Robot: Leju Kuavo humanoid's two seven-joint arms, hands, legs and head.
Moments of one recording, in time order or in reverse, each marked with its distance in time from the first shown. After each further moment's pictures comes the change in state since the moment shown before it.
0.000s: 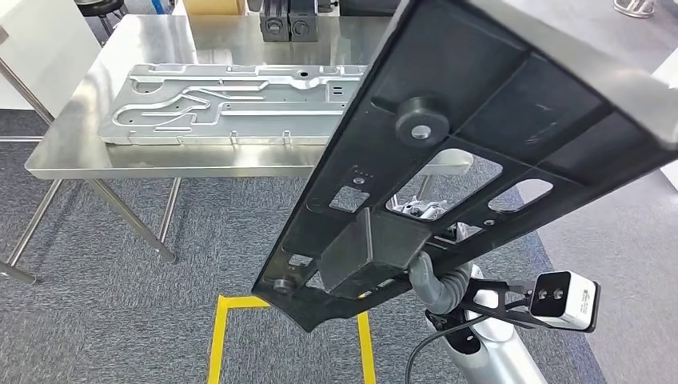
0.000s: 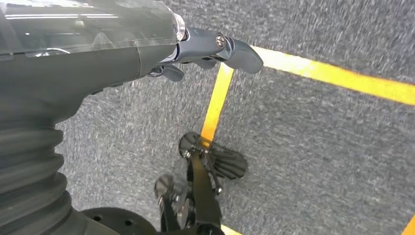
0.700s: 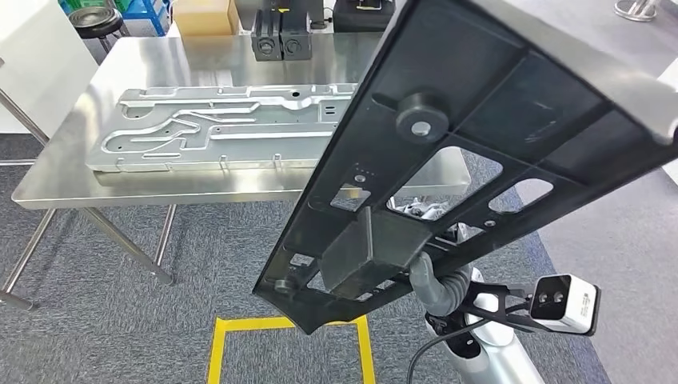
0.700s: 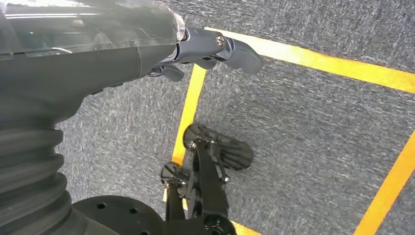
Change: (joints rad) left arm 0.001 0.001 0.000 0.000 0.000 0.000 0.001; right arm 0.017 0.006 -0.001 -0.013 0.010 -0.009 0.004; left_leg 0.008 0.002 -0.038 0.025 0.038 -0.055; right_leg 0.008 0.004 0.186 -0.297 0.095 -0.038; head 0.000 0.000
